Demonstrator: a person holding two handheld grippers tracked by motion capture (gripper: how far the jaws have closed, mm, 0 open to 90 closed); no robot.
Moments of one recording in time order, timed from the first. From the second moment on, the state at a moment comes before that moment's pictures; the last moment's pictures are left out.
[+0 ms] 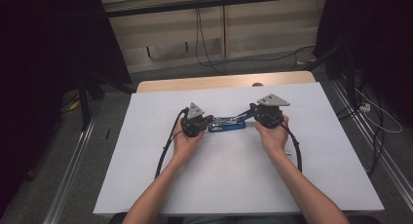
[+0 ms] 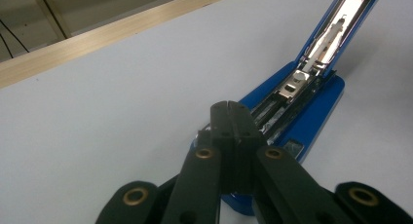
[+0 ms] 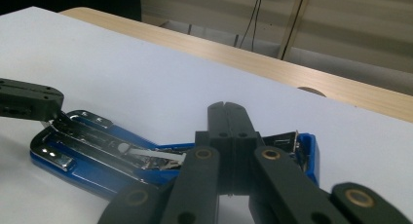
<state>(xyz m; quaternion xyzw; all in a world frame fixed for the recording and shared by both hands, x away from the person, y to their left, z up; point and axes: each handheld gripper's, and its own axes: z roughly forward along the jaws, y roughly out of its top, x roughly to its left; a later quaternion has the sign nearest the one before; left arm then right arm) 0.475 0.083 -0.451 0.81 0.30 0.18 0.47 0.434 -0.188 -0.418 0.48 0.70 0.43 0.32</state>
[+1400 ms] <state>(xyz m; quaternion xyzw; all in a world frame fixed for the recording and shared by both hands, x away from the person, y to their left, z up) 0.475 0.083 -0.446 0.81 0.30 0.16 0.48 0.437 -0.206 -0.439 0.49 0.72 0.40 0.29</state>
